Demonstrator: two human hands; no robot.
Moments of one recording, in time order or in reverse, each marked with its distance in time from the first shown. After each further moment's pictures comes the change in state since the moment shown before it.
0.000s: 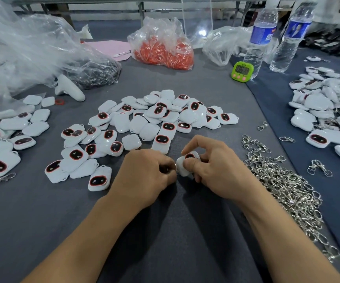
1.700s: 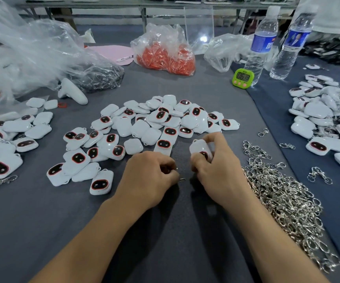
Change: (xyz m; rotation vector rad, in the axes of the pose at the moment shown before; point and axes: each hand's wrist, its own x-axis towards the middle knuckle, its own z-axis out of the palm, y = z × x) left_hand 0.006 -0.001 0.008 -0.048 0.046 -0.168; right_hand 0.002 -0.002 0.018 0.036 0.344 0.139
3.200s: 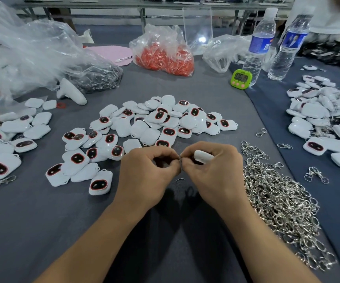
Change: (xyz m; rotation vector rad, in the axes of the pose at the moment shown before) left_hand -0.008 0.018 -0.003 -0.334 0.253 0.004; right_hand -0.014 -0.018 0.001 0.038 0.125 -0.269
